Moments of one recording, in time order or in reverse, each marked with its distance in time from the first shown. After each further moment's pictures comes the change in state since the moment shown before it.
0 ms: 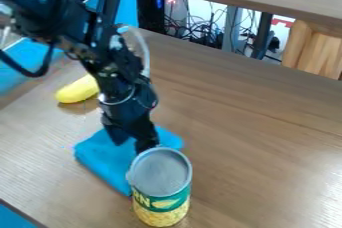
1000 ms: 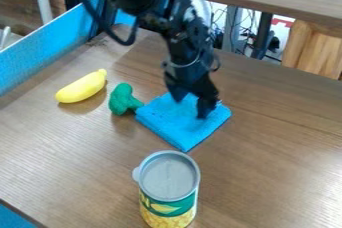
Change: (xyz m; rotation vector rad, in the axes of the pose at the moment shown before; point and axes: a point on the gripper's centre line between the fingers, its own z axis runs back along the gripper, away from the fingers) arm 0.115 -0.006 -0.013 0.055 -0.137 -0.044
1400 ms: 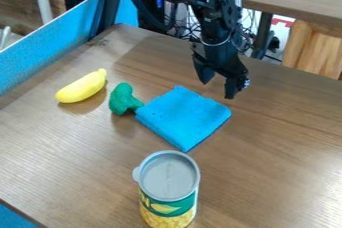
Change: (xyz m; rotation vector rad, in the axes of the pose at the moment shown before) arm 0.049 -0.004 -0.007 -0.010 0.000 -0.020
